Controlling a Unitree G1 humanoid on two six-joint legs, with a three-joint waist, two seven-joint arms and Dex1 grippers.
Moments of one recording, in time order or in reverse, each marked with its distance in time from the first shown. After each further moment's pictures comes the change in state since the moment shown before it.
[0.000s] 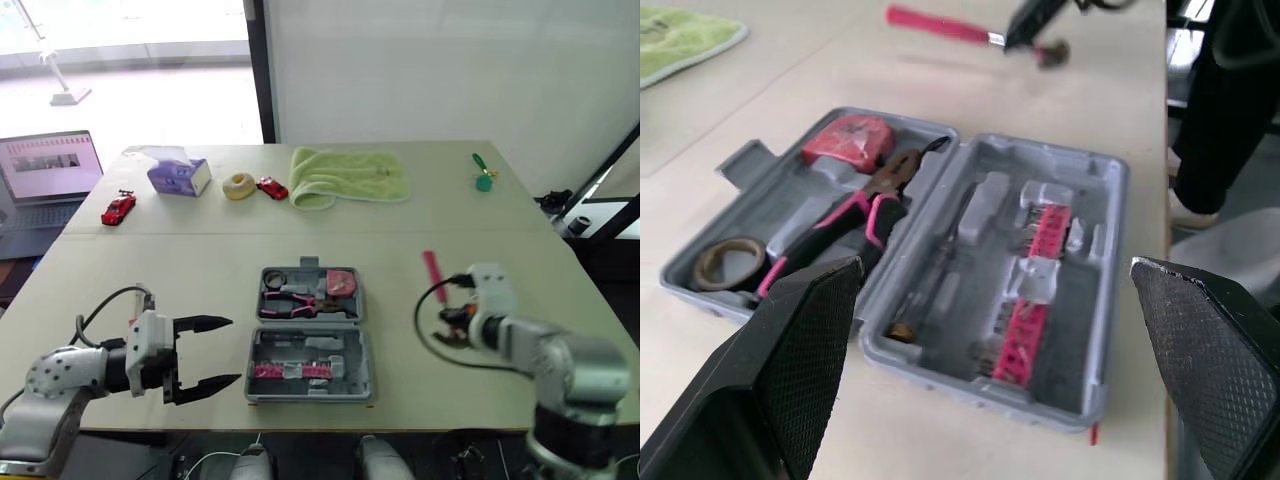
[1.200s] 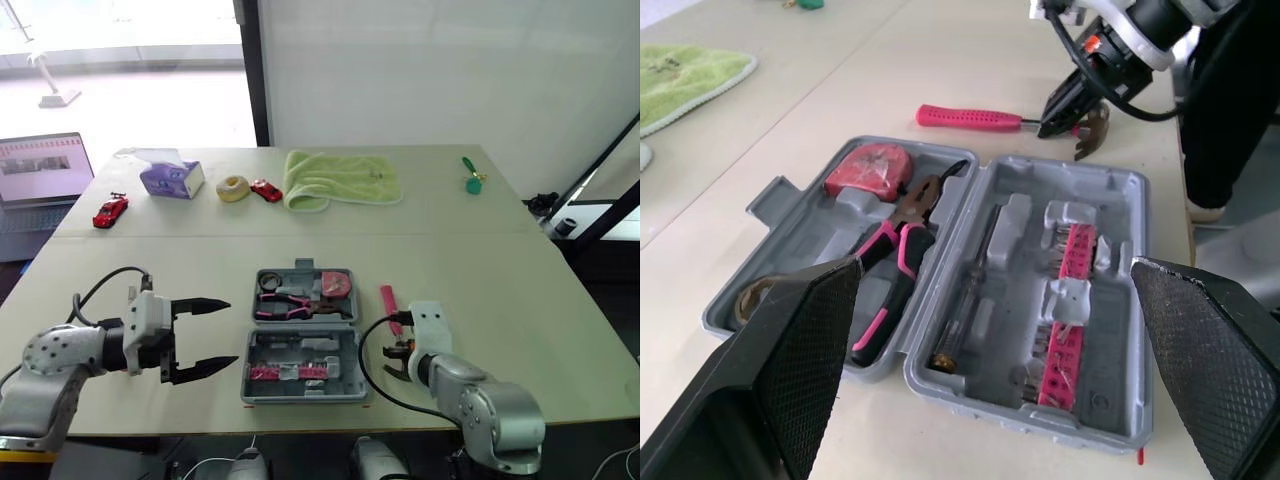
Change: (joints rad) left arm -0.046 0.024 -0.002 -0.026 -0.001 0.052 0.021; right arm 0.247 0.012 0.299 0.030 -0.111 -0.302 -0.171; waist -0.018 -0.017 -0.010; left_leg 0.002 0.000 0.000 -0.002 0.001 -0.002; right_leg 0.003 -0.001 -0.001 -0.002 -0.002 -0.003
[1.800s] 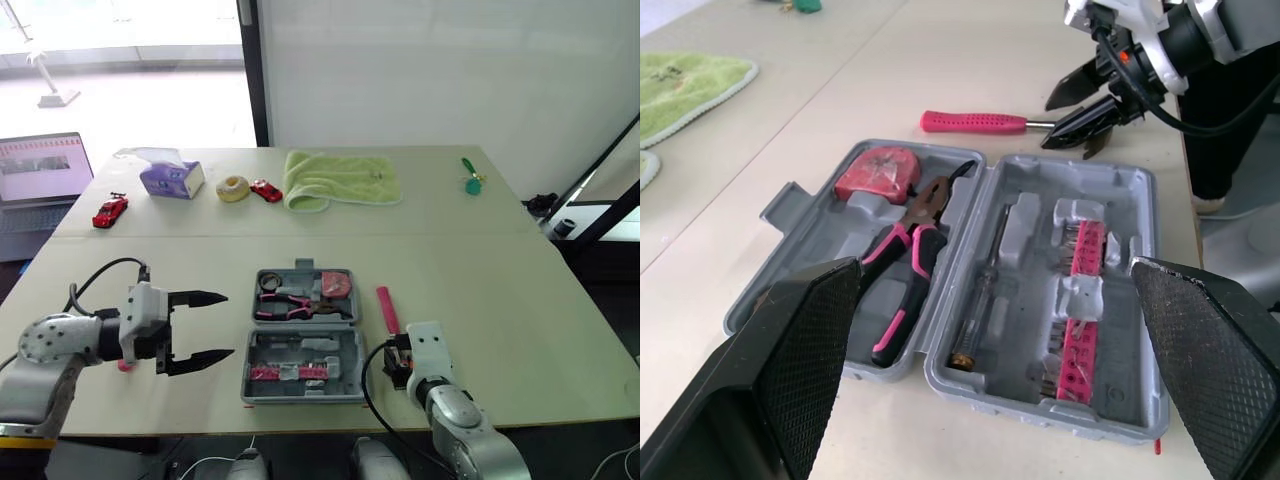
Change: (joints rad) left arm -0.059 0.017 -0.001 0.054 0.005 -0.001 -0.042; right arm 0.186 -0.031 0.096 0.094 -0.090 -0.471 -0.016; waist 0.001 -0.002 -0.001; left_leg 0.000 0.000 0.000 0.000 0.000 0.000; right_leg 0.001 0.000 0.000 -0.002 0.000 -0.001
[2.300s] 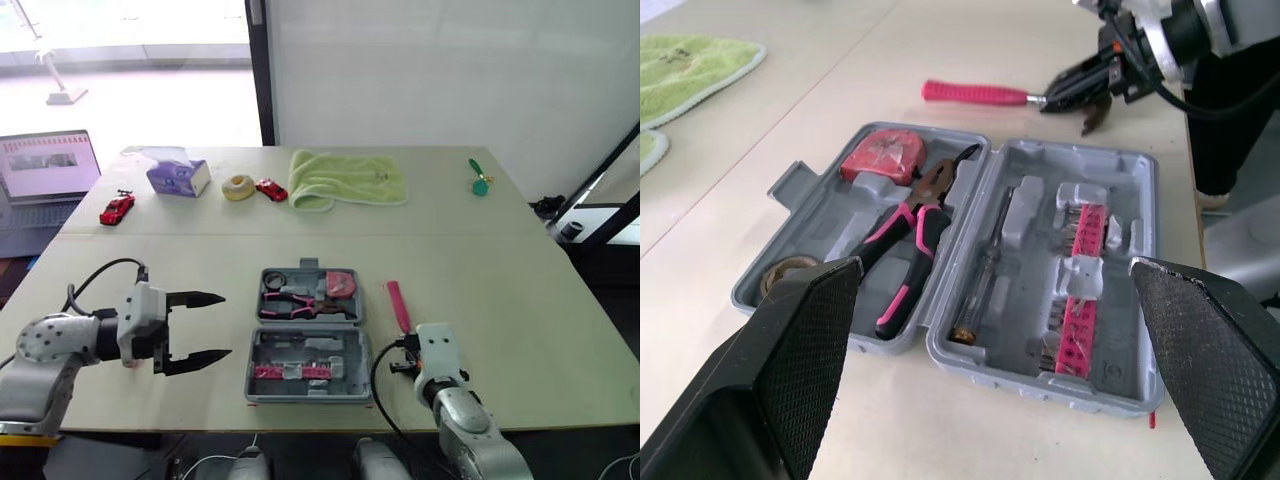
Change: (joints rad) left arm -0.001 0.008 0.001 0.017 0.004 -0.006 -0.006; right arm 0.018 -0.103 -0.082 0.010 -0.001 -0.209 0.080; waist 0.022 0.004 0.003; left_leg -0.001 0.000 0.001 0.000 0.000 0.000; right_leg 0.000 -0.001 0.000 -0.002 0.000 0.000
